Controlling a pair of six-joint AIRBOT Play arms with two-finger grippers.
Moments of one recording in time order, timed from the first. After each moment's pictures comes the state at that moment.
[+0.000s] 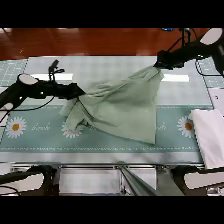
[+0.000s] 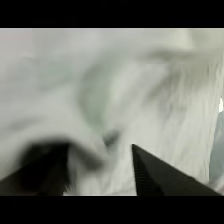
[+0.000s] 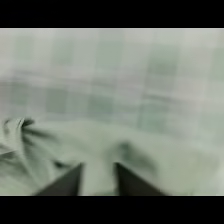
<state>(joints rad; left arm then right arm) -0.03 -1.45 1.02 0.67 -1.01 -1.16 0.01 -1.65 1.68 -1.10 1.23 1.49</state>
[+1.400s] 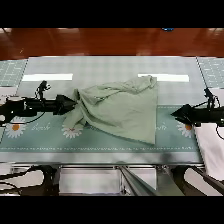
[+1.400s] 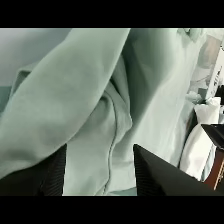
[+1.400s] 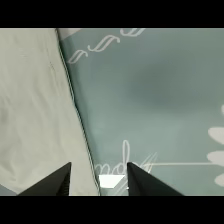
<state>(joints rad) 0.24 -1.44 0.72 0.40 -1.11 -0.92 -0.50 -1.11 0.65 -0.88 1.19 1.24</state>
